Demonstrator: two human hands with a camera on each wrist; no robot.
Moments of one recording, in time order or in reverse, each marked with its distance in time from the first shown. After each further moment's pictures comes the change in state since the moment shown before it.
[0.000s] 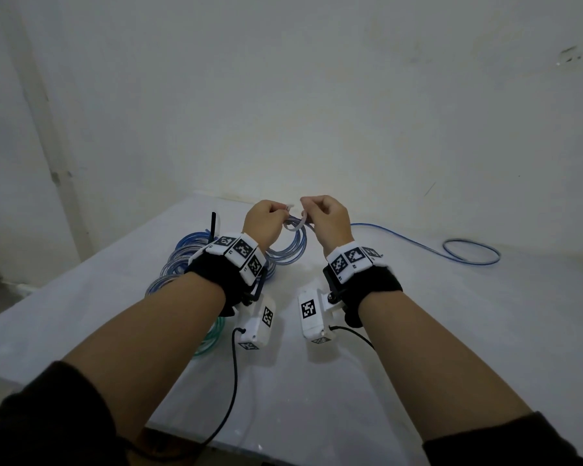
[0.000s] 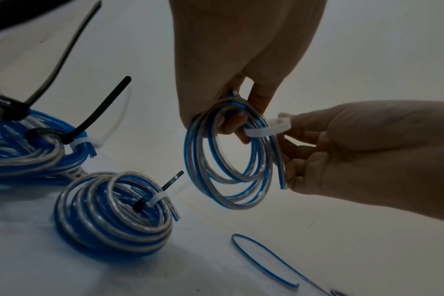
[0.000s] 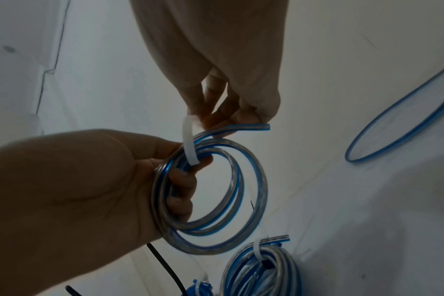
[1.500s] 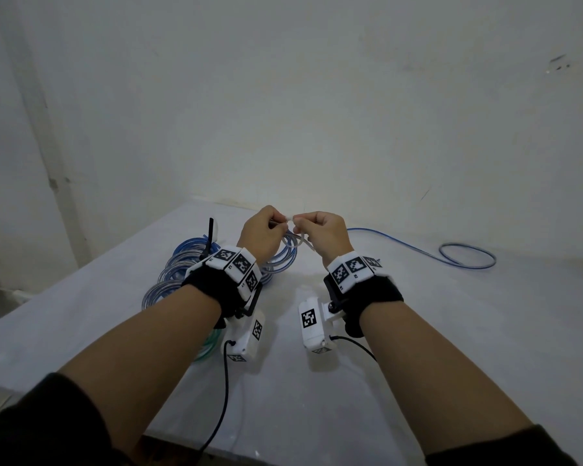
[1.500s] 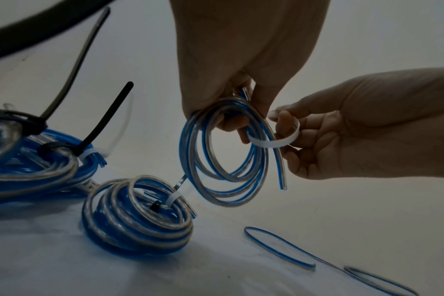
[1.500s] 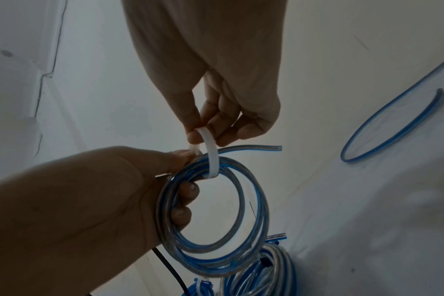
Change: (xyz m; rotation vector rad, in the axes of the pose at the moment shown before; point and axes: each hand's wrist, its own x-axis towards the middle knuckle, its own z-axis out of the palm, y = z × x) left_hand 0.002 -0.022 -0.001 0.104 -0.021 0.221; right_hand -0.010 -0.001 -0.005 -0.018 -0.071 0.058
